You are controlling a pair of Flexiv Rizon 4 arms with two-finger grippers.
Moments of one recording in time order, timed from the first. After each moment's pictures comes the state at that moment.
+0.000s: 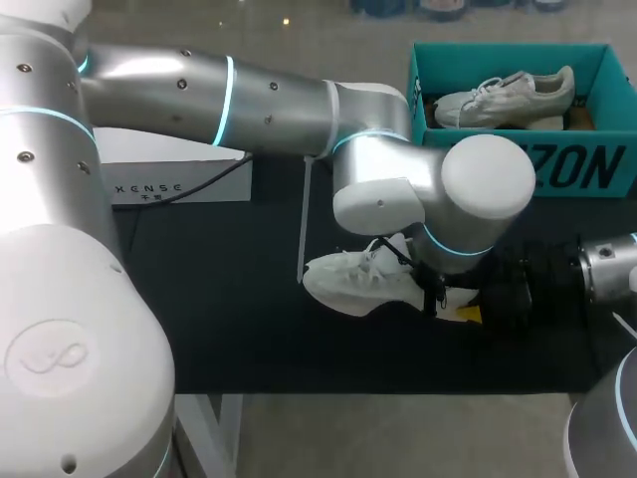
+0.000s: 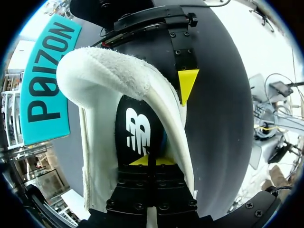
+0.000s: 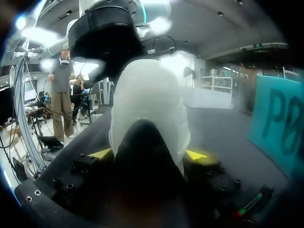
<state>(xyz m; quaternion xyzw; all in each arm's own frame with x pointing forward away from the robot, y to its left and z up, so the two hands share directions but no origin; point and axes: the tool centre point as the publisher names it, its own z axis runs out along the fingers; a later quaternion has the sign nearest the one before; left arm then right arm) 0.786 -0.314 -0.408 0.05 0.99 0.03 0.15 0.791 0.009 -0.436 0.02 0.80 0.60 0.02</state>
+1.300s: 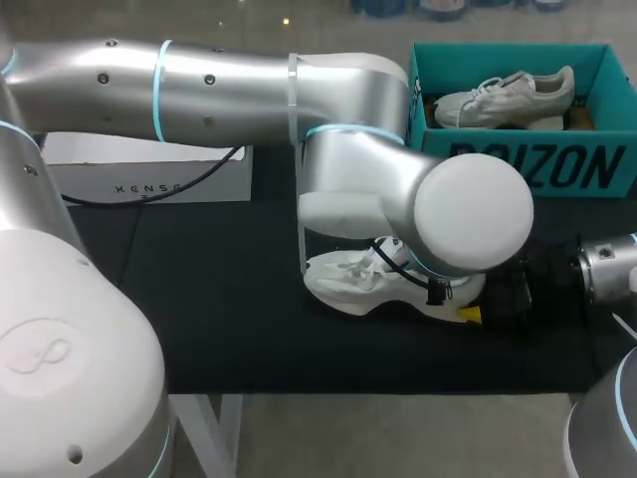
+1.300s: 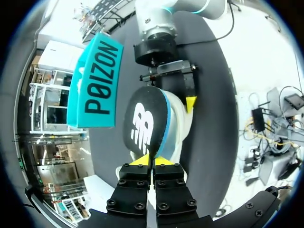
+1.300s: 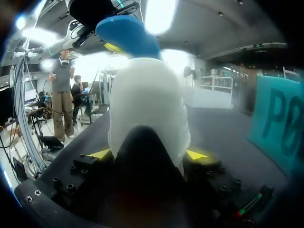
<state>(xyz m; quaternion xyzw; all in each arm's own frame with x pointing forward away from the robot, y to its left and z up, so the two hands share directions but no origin) 0.756 -0.310 -0.293 0.02 0.96 -0.04 0.28 0.790 0.010 -0.436 0.02 0.80 0.59 0.02</state>
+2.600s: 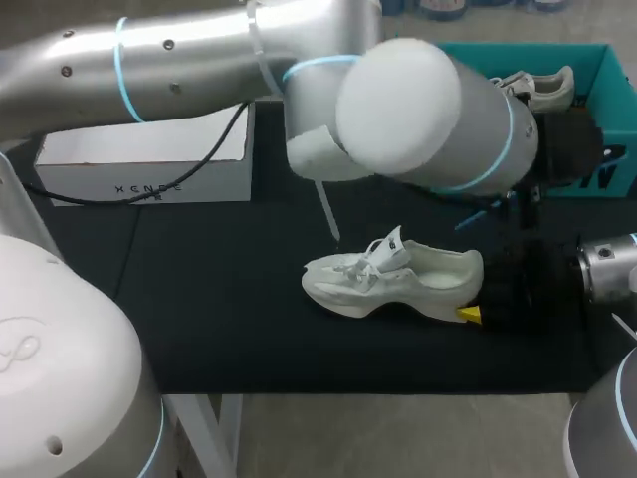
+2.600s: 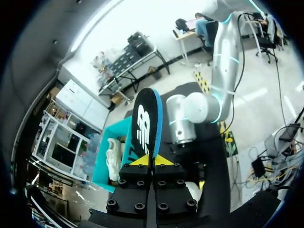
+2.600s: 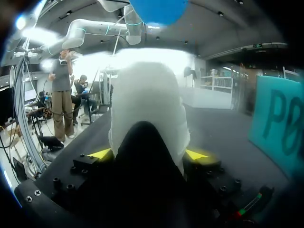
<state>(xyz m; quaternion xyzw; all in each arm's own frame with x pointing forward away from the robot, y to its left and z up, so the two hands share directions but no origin) 0.751 -0.430 -0.108 0.07 0.90 -0.33 0.28 0.790 0.011 -0.436 0.02 0.80 0.59 0.02</state>
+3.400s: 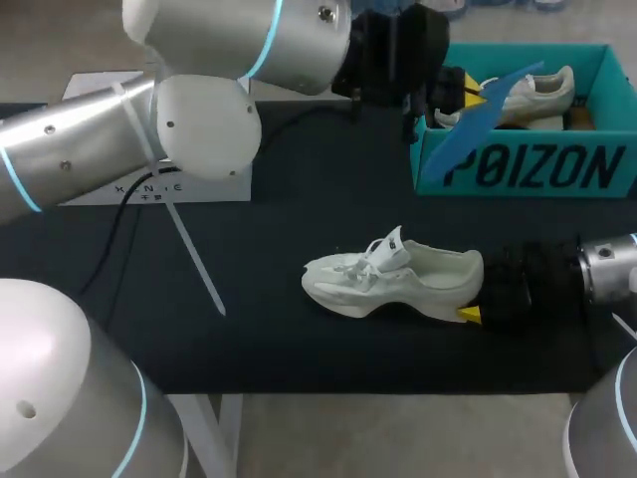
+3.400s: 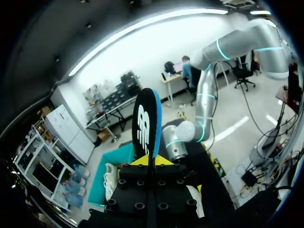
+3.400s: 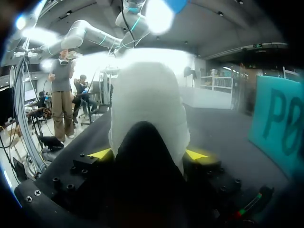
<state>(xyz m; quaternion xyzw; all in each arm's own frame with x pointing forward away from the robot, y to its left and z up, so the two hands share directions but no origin) 0.781 -0.339 -0.042 0.14 0.83 -0.50 0.18 0.790 0.010 -0.436 0.02 0.80 0.59 0.02</state>
